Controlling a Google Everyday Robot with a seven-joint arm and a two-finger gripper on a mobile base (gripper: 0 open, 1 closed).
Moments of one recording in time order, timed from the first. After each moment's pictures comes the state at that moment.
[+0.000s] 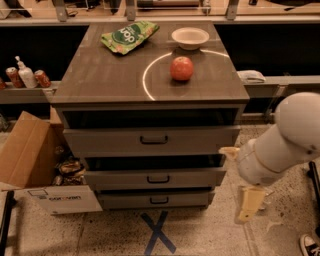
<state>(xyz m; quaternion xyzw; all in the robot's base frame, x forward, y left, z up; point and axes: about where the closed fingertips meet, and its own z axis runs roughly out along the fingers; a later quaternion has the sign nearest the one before) 0.409 -0.186 0.728 -0.69 0.70 0.09 0.15</state>
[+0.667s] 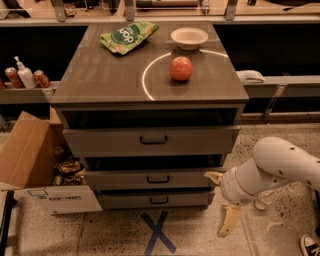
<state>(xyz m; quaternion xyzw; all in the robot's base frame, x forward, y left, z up) 0.420 -0.168 0.591 -0.69 0.68 0.17 0.18</state>
